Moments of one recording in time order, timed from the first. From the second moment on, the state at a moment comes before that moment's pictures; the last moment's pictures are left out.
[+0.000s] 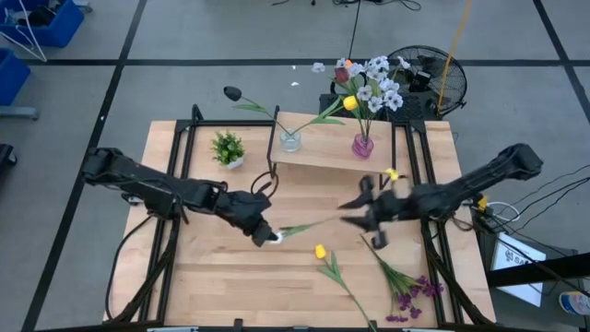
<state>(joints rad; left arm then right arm) -0.23 1.36 0.94 -0.22 0.18 -1.12 0.37 1.07 0.58 0.64 0.25 0.04</state>
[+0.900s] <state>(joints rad) -0.22 1.37 0.94 -0.26 0.13 -1.08 0.23 1.57 0.93 0.19 0.11 -0.05</state>
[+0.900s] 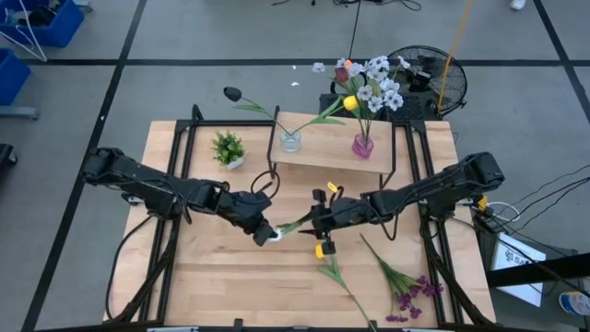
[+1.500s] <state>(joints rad) -0.22 1.37 0.94 -0.19 0.16 -1.07 0.19 1.57 0.89 0.20 0.05 -0.08</state>
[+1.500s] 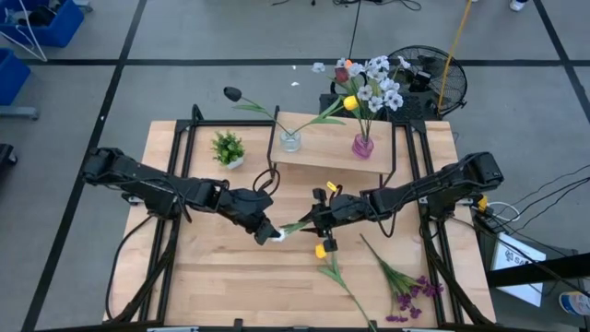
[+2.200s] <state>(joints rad) -0.22 1.37 0.94 -0.22 0.15 -0.81 0.20 1.57 0.89 0.13 -0.15 0.10</state>
